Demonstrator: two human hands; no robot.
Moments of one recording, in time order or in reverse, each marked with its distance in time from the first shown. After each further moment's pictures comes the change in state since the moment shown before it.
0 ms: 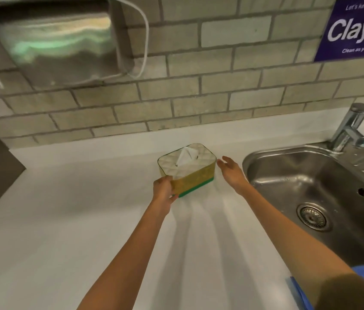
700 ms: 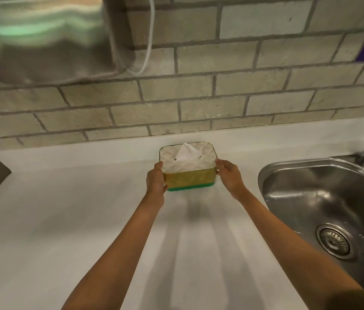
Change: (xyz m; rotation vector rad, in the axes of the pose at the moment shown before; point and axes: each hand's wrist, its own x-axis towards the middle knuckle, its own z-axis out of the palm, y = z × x) left_hand 0.089 0.050 0.006 -0.035 0.095 0.042; right_hand 0.082 -0.012 0.041 0.095 0.041 -0.086
